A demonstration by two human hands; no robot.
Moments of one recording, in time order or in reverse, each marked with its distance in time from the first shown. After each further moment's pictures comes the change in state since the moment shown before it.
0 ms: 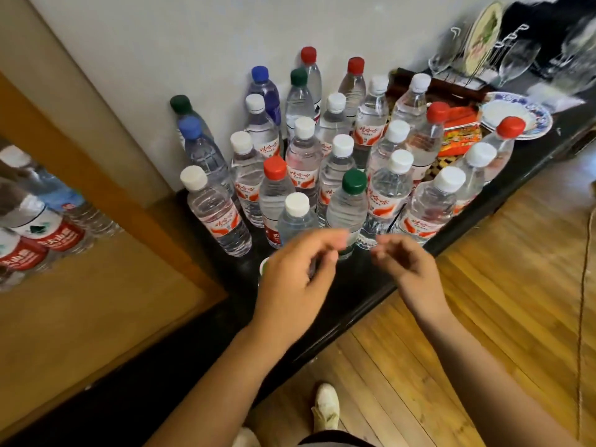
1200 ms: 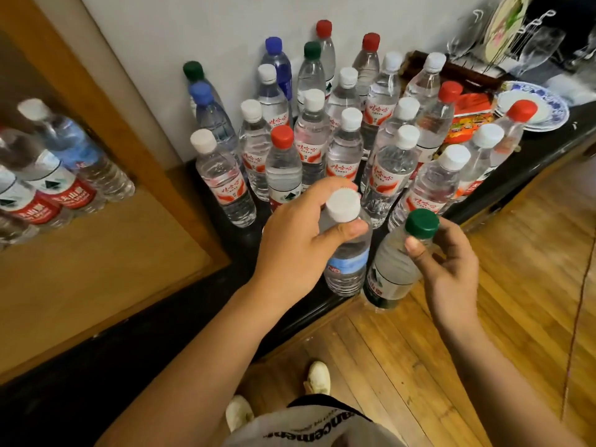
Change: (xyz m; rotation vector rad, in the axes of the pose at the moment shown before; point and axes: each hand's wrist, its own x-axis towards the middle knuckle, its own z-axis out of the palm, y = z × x) left_hand 0.000 0.038 -0.010 -0.057 -0.042 -0.184; right_hand -0.042 -0.017 -0.022 0.072 0.127 -0.238
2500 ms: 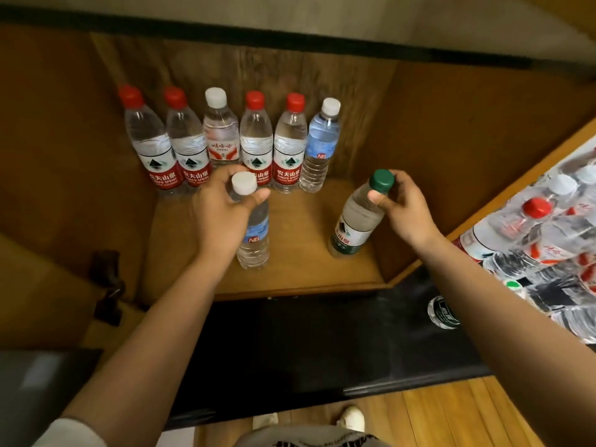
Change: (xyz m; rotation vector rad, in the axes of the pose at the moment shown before) left_hand -0.122 -0.171 -0.329 0.144 0.899 -0.294; right_hand 0.011 -0.087 0.357 -0.239 -0.678 -0.073
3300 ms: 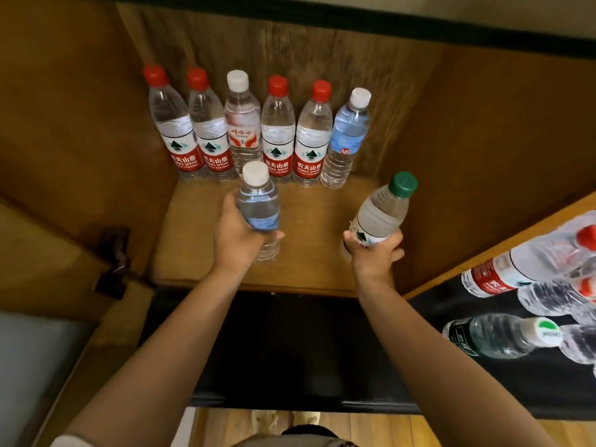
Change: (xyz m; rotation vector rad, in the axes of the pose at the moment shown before) left_hand -0.026 -0.038 0.024 -0.046 -0.049 -0.259; right_hand -0.017 0.062 0.086 0.079 0.281 0.583
